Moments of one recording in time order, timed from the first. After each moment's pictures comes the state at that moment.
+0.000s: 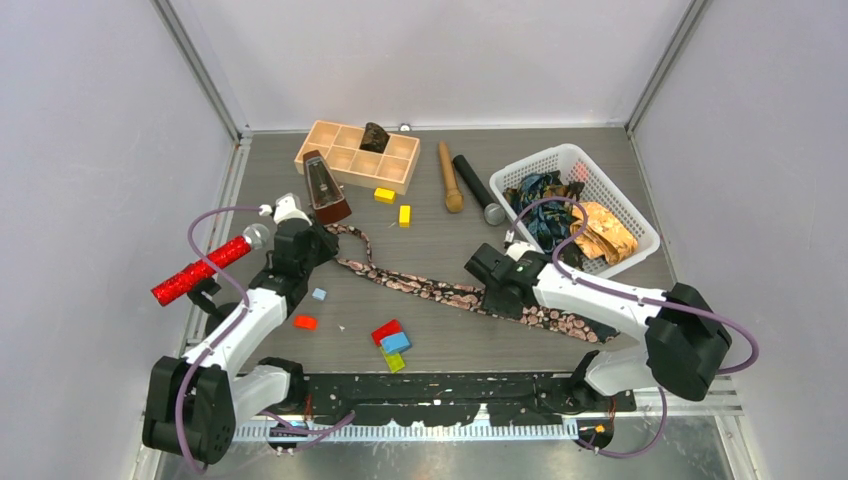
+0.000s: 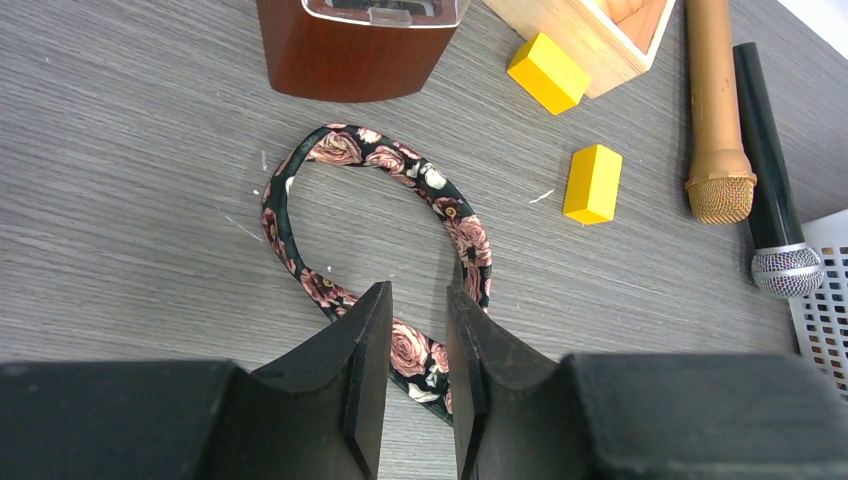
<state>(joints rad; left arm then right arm) -0.22 1.06 0.52 0.05 -0.16 -0.60 0.87 1.34 0.84 -0.83 0.32 1.13</state>
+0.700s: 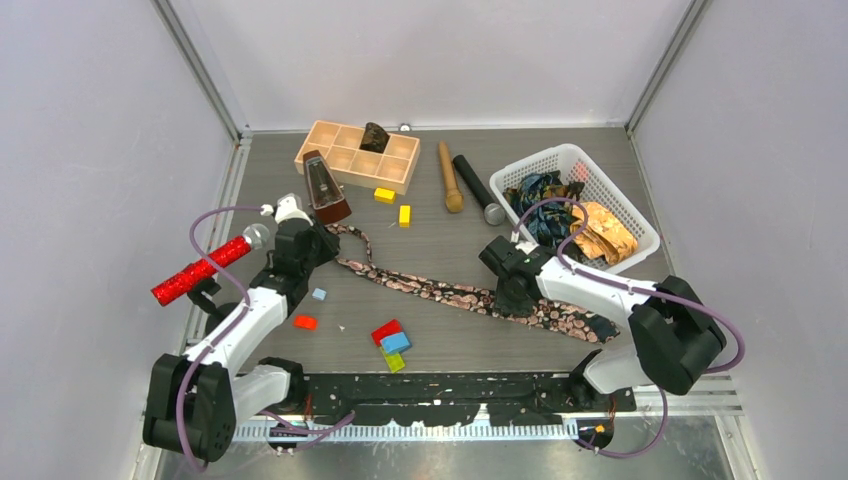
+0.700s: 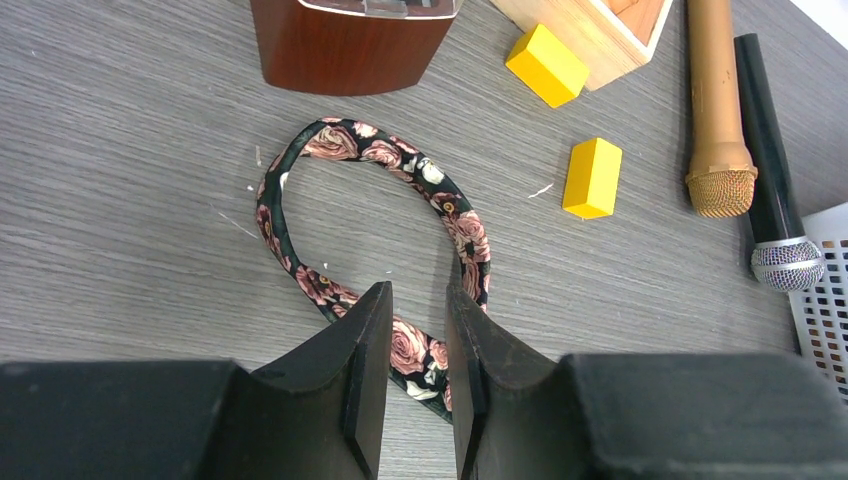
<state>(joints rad) -0.22 1.07 0.52 0.05 -0.14 -0.60 0.70 1.39 0.77 -0.75 0.23 0.91</state>
